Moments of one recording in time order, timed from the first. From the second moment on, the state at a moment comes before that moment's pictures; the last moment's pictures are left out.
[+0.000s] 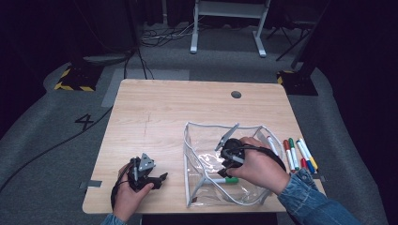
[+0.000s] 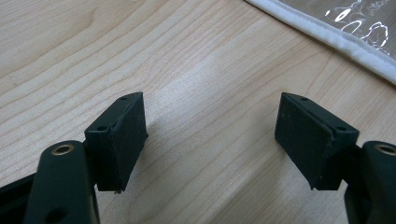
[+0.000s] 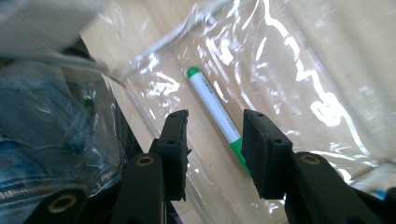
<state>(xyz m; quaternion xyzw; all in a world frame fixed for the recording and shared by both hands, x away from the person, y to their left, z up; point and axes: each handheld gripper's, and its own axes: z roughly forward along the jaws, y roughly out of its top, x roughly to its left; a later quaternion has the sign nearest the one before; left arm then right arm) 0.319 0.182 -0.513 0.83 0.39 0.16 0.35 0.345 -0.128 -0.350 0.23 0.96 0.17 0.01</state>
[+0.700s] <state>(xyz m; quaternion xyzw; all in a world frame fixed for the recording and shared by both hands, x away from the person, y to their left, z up) 0.319 0.182 -0.513 0.83 0.39 0.16 0.35 0.333 -0.257 -0.283 0.36 0.86 0.33 0.13</state>
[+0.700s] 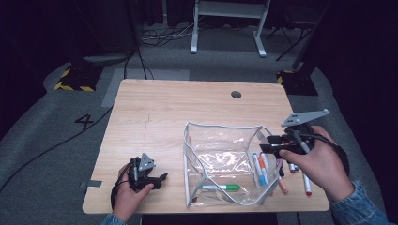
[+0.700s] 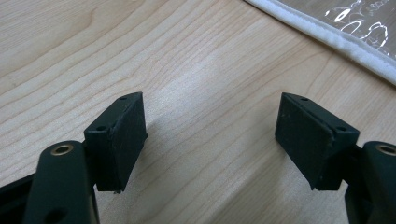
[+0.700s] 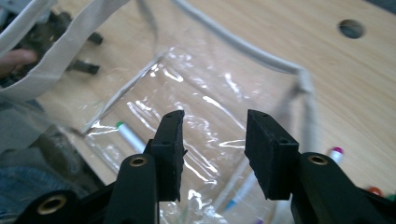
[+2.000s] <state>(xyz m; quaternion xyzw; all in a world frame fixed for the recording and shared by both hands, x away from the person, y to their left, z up) 0.319 0.182 -0.513 0.83 0.39 0.16 0.35 0.356 -0.413 -0.454 0.59 0.78 0.18 0.11</state>
